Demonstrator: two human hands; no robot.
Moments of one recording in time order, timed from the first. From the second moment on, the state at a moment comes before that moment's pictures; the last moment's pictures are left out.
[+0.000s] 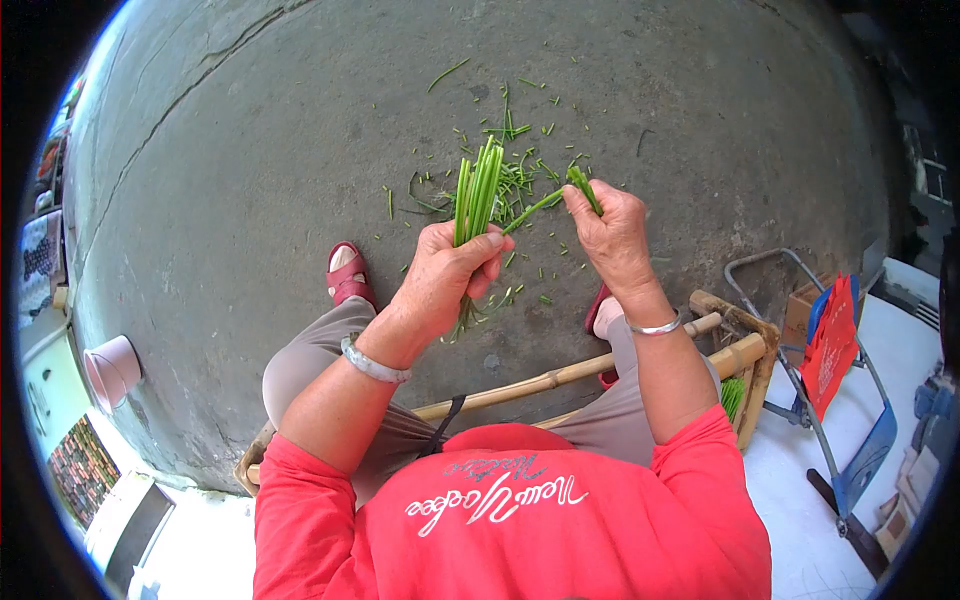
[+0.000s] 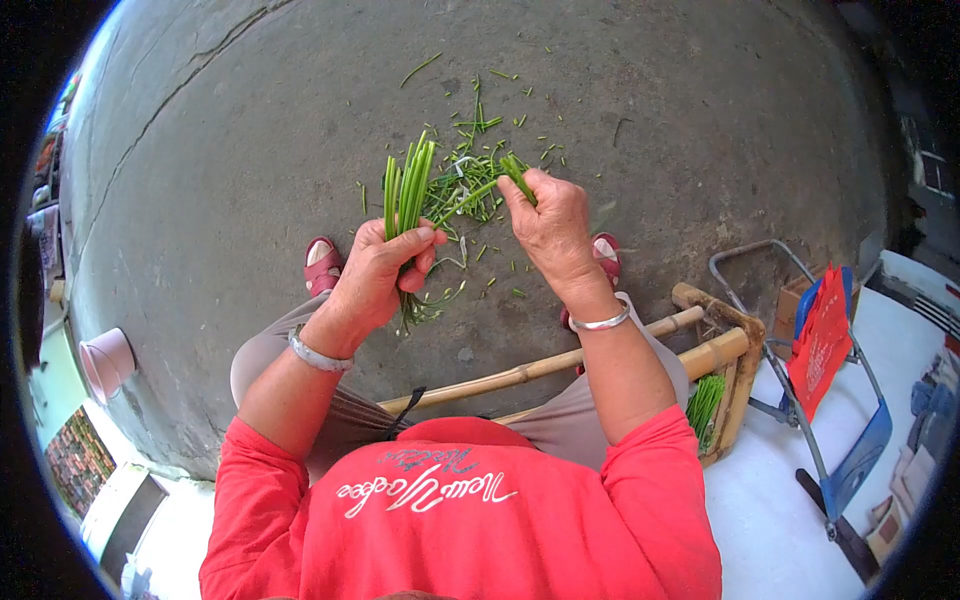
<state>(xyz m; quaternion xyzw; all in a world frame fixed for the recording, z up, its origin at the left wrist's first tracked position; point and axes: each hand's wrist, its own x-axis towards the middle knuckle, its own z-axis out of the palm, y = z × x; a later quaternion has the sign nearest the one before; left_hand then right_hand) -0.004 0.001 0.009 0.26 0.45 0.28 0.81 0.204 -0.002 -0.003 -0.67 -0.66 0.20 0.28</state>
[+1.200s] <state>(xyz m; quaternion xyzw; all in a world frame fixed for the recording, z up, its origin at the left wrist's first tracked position) 0.006 -0.007 0.002 0.27 0.42 0.27 0.82 0.185 -0.011 0.005 -0.48 -0.15 0.70 0.51</state>
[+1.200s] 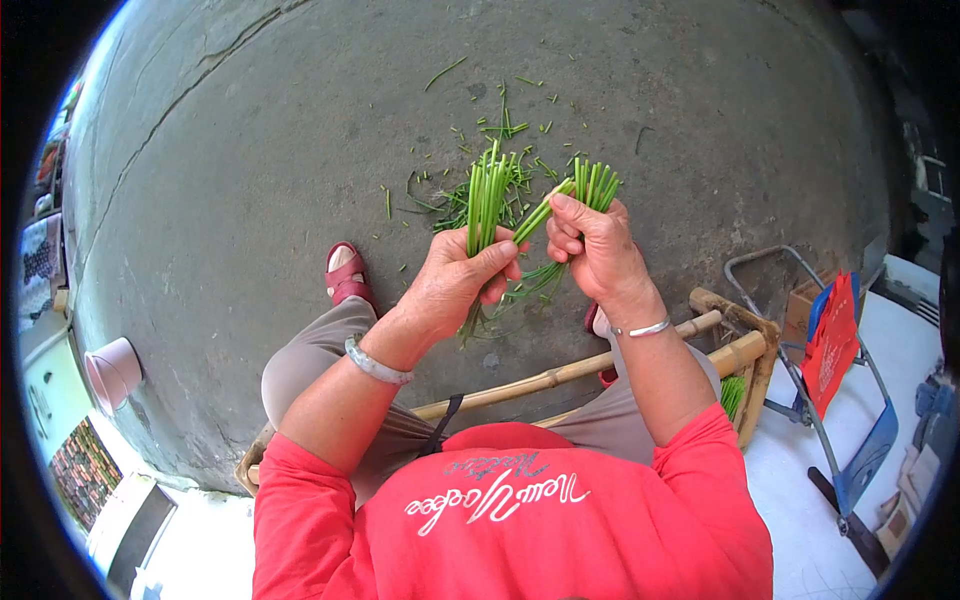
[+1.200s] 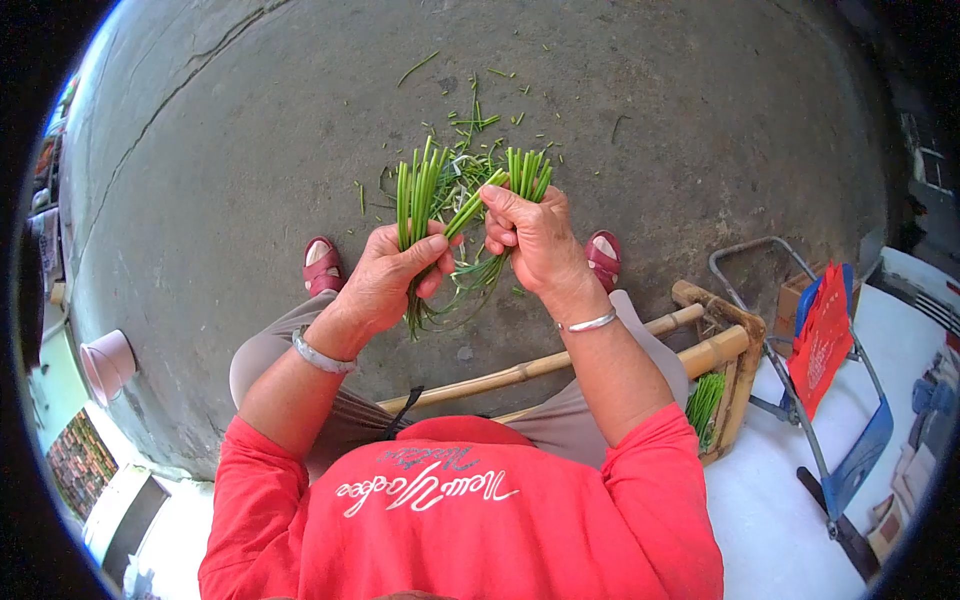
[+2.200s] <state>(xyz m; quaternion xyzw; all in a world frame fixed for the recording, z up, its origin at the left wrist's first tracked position) -0.002 -0.001 0.004 0.25 0.45 0.30 0.80 0.201 -0.003 -0.012 -0.63 -0.71 0.10 0.31</state>
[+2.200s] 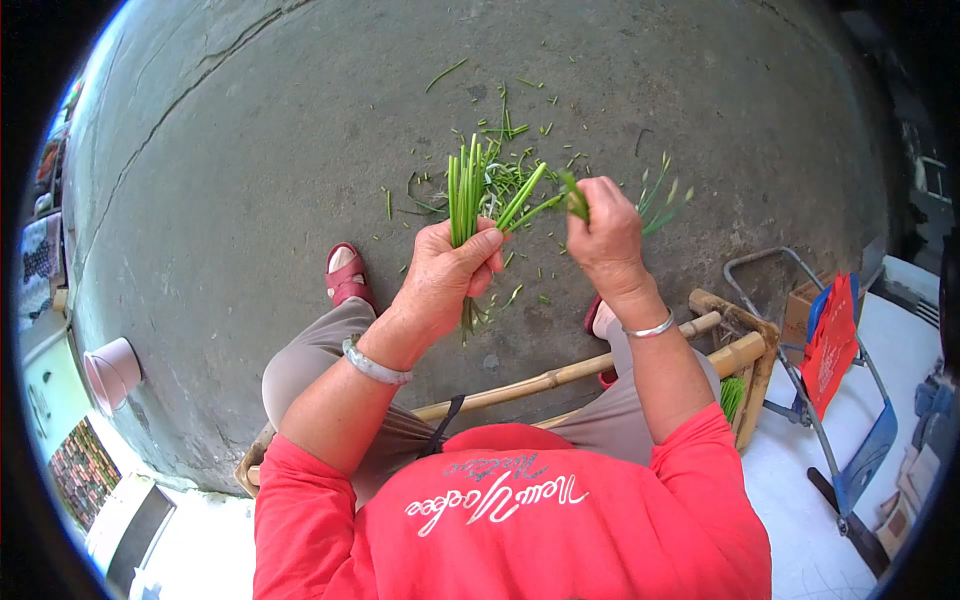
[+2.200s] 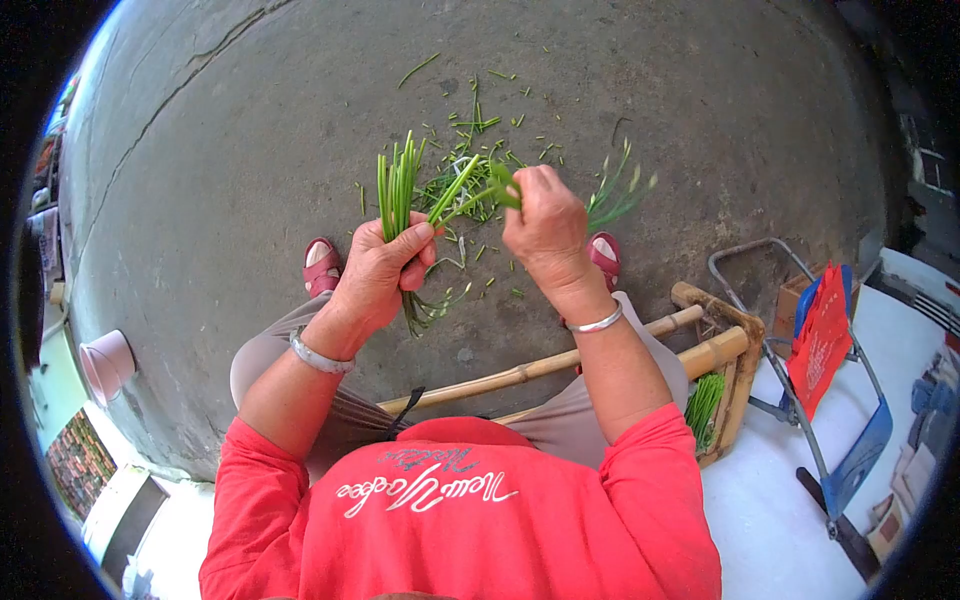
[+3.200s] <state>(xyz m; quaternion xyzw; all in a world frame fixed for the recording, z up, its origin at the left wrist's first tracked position) 0.000 -0.001 0.008 0.38 0.48 0.27 0.74 0.204 -0.001 0.013 -0.59 -0.33 0.59 0.44</state>
